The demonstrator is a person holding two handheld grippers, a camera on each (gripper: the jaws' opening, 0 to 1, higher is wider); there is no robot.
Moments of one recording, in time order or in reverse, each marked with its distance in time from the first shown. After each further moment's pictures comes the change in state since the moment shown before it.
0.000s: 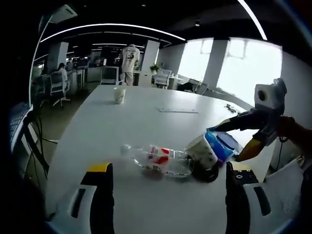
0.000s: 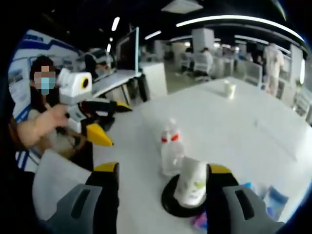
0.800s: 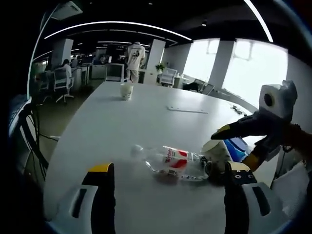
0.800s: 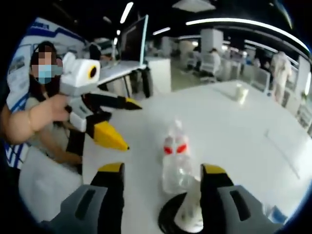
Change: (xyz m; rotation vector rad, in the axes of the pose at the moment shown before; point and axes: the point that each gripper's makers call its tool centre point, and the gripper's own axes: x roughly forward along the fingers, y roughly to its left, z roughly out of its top) left arm 0.023 0.032 -0.003 -0.033 0.002 0.023; right arm 0.061 0.003 0.008 -0.078 0.034 0.005
